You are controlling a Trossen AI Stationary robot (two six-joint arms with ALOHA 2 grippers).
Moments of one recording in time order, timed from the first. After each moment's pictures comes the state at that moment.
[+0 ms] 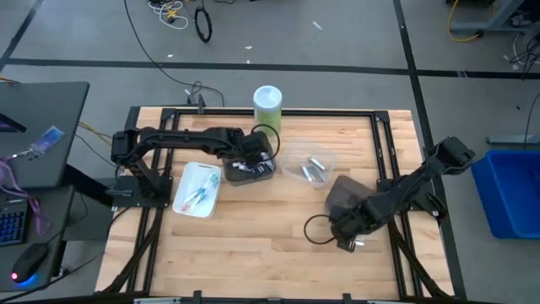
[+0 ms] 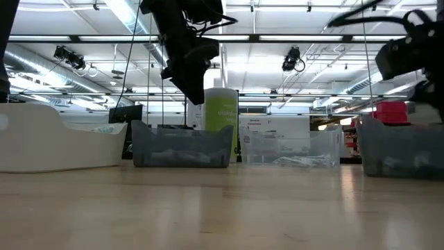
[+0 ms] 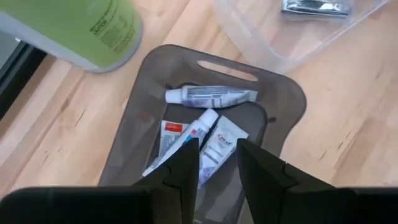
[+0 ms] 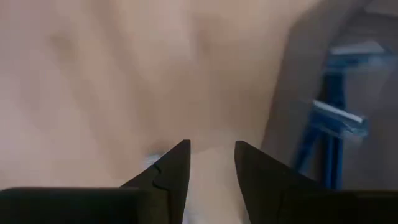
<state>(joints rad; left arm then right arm) 0.15 1.69 1.36 -0.77 -0.27 -0.34 0.58 1.46 0.82 -0.80 0.03 0.94</state>
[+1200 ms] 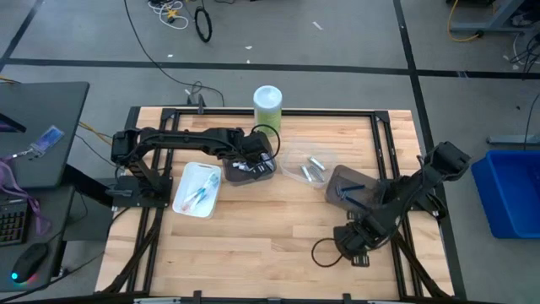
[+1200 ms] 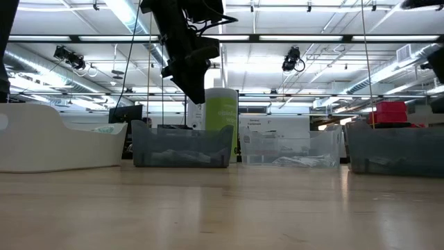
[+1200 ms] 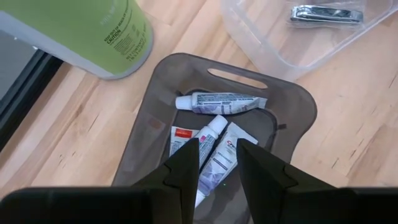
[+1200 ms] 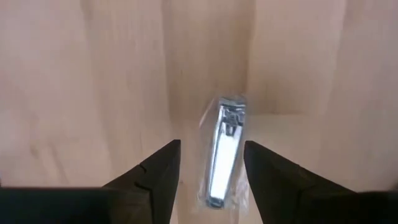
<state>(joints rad) 0.15 1.69 1.36 -0.76 -0.32 -0.33 0.72 1.54 0.82 -0.73 -0.10 0.75</state>
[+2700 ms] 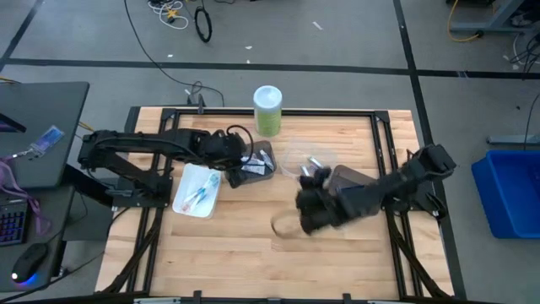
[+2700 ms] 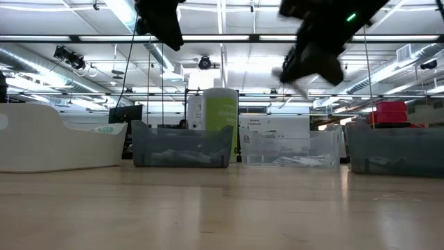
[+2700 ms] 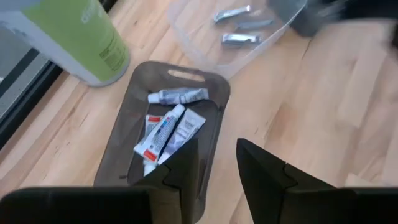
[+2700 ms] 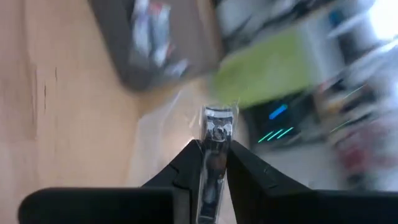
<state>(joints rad) 0.00 1.40 1.36 -0.91 -0.30 -0.40 0.43 1.67 1.12 -0.69 1.08 0.17</state>
